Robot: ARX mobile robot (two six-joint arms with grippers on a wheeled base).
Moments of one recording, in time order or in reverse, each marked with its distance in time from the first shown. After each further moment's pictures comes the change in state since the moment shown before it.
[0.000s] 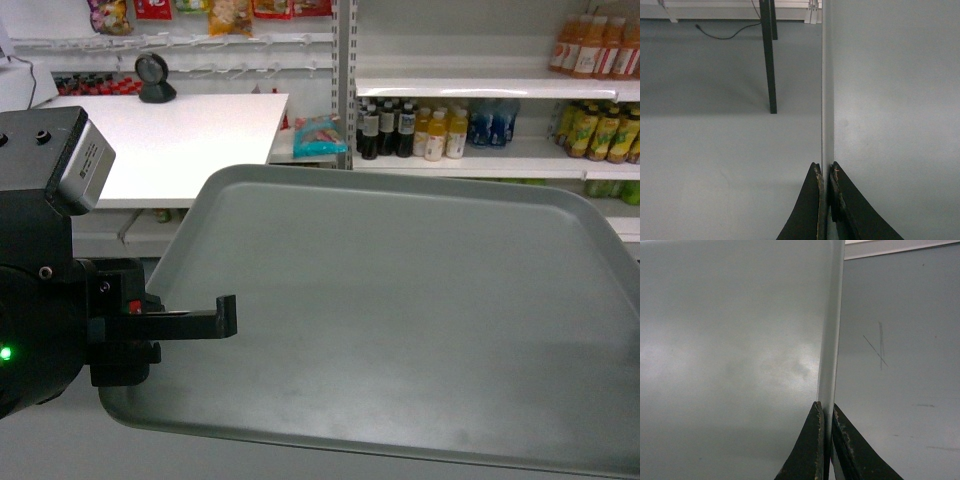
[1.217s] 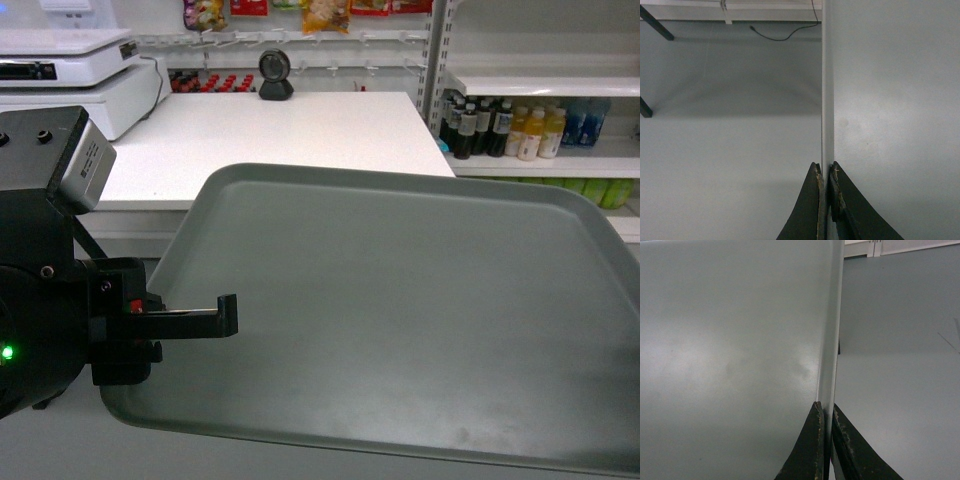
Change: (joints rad) left arm 0.000 0.000 0.000 0.001 0.000 0.000; right arm 0.000 0.000 0.000 0.002 0.000 0.000
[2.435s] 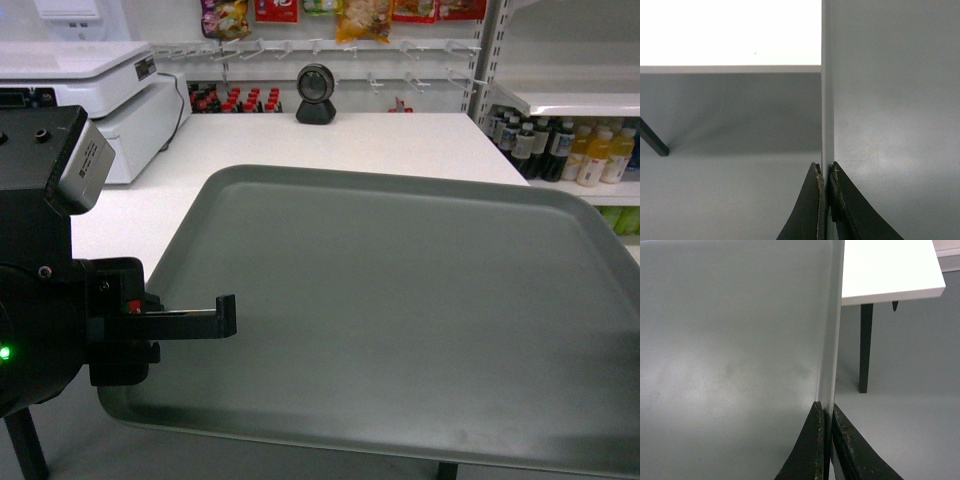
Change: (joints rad) left arm 0.002 -0.002 0.000 -0.002 0.000 0.003; right arm 0.000 0.000 0.000 -0.002 0.000 0.003
